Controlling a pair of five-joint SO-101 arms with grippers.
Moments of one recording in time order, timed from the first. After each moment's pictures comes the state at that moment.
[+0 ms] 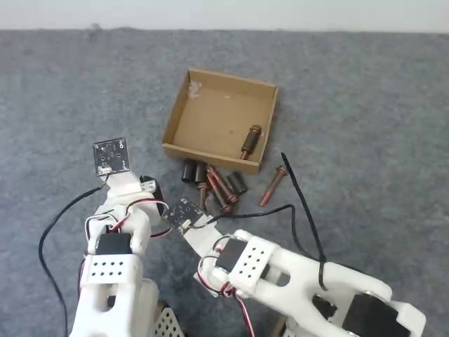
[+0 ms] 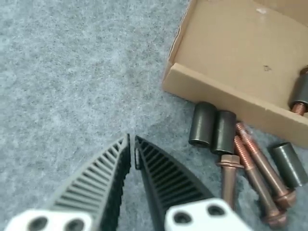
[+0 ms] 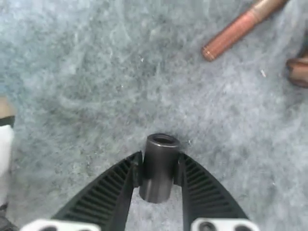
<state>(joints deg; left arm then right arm) -7.6 -60.5 85.7 33.0 15.0 -64.8 -21.1 58.5 50.2 -12.4</state>
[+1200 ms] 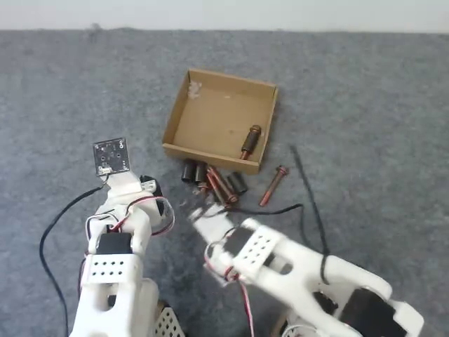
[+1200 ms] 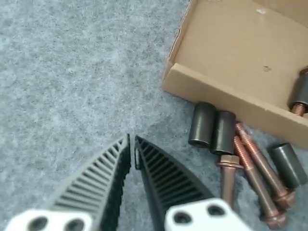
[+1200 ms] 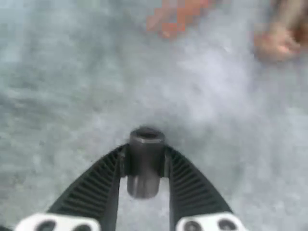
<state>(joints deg) -7.6 -60.5 85.7 33.0 15.3 -55.7 -21.2 57.8 54.7 -10.2</state>
